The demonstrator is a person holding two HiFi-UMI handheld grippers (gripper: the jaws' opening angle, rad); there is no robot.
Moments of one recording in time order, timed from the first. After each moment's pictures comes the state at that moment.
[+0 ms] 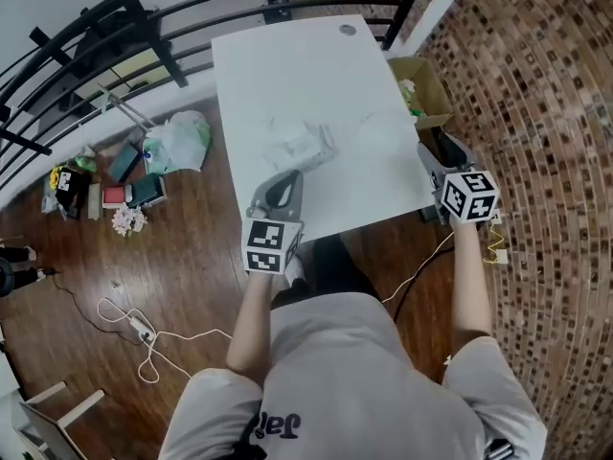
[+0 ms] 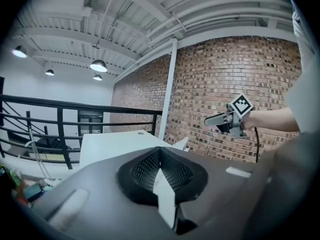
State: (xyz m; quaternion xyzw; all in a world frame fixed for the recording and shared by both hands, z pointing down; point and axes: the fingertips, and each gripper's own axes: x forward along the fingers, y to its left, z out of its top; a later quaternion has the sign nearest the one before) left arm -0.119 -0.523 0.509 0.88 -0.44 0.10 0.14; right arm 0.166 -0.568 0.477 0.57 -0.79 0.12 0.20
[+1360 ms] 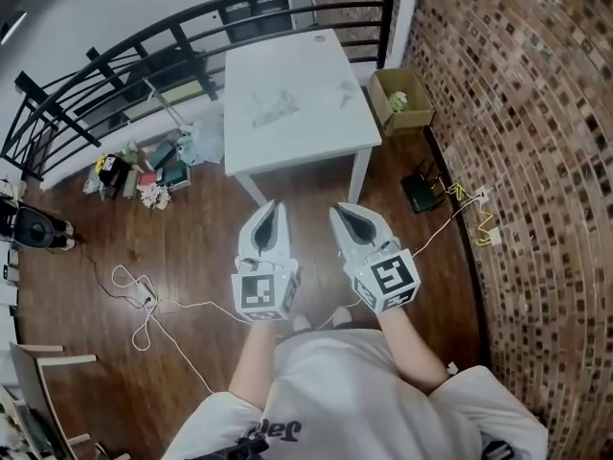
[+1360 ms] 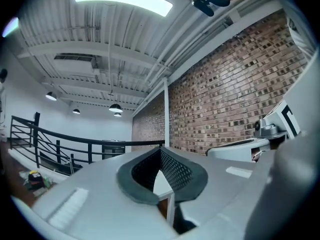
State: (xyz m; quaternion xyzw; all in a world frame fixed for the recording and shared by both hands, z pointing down) left arm 0.016 -0.086 0.335 0.81 -0.58 -0.02 -0.01; right arm 0.111 -0.075 0.355 0.43 -0.90 0.05 0.01
